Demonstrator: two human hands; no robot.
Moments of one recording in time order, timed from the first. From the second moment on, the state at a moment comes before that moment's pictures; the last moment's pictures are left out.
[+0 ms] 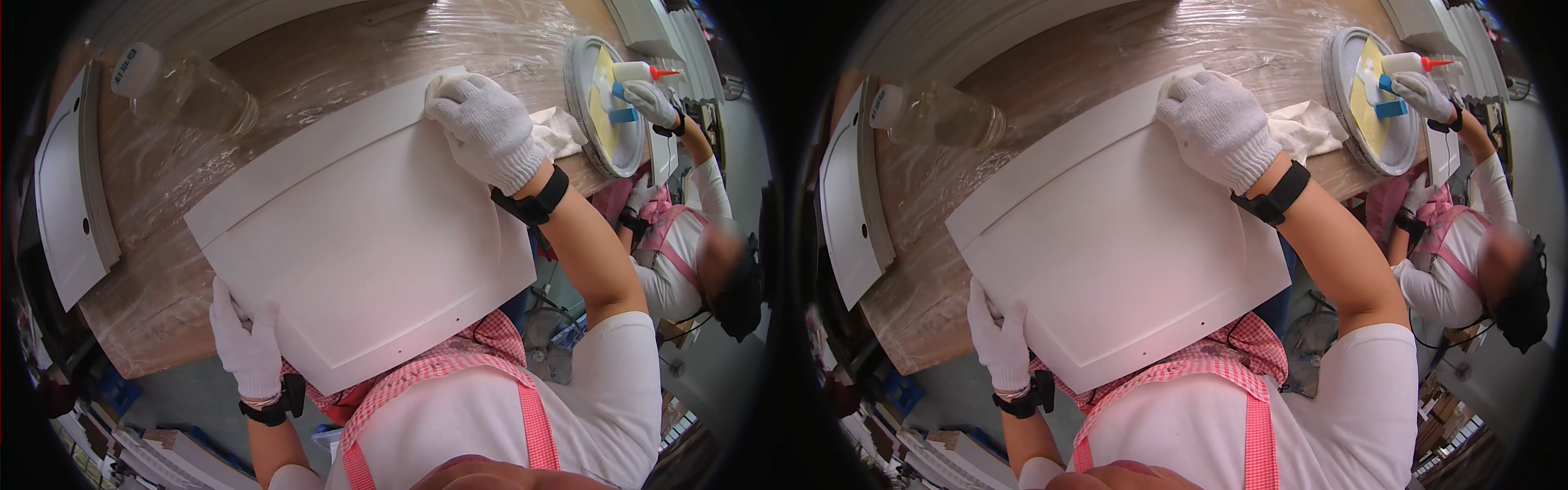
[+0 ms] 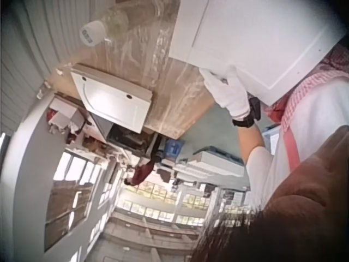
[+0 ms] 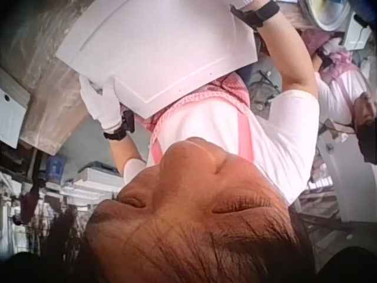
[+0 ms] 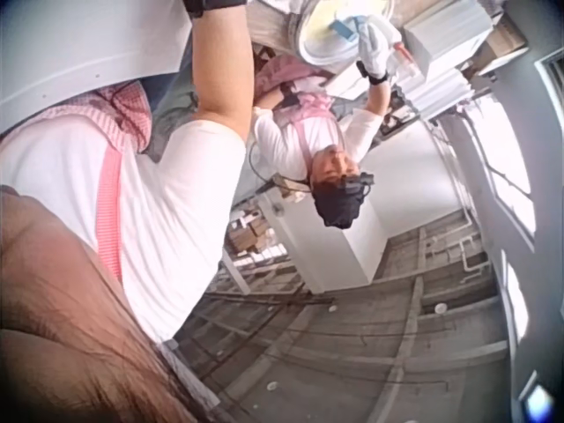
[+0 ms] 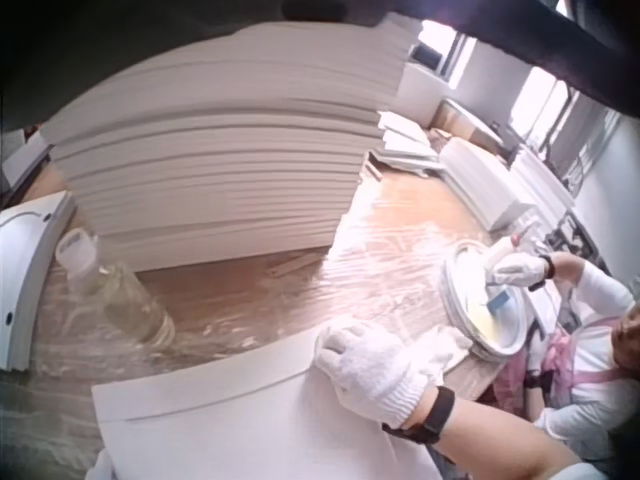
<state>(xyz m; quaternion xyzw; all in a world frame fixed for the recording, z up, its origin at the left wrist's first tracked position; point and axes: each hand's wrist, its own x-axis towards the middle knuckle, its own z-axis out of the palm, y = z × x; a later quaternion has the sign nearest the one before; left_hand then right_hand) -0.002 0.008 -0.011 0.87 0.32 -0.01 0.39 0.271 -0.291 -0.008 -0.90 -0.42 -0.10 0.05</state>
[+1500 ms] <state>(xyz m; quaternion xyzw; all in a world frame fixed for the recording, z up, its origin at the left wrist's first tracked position) -0.002 0.009 -0.010 0.90 0.28 -0.01 0.34 0.276 -0.276 0.006 -0.88 -0.47 -0.04 -0.04</state>
